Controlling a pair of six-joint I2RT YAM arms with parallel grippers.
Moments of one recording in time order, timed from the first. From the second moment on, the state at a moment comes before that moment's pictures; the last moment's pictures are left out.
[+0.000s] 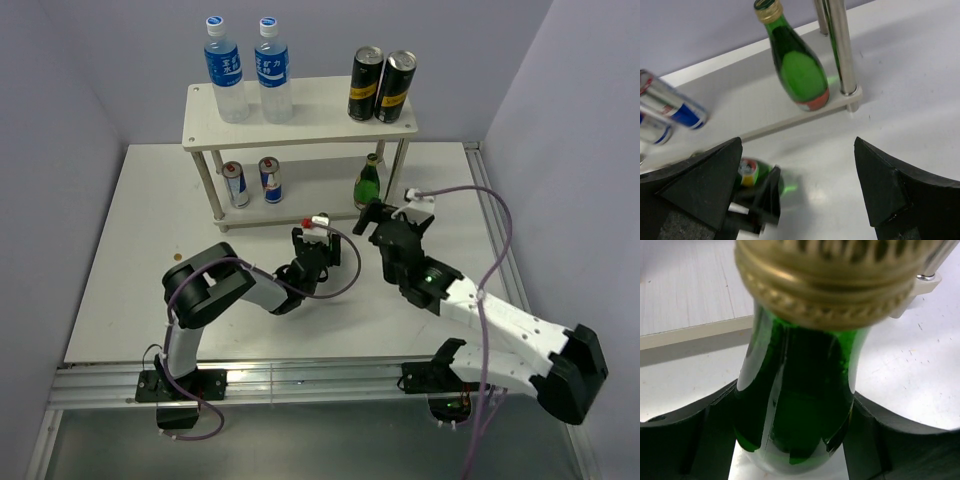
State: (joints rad) left arm -0.97 1.99 0.82 0.98 -0.67 -0.26; right arm 0.75 1.07 0.75 0.01 0.82 0.54
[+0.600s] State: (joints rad) left arm -0.95 1.98 0.91 0.80 -0.69 -0.20; right arm 1.00 0.55 0.61 -0.42 0.99 0.67
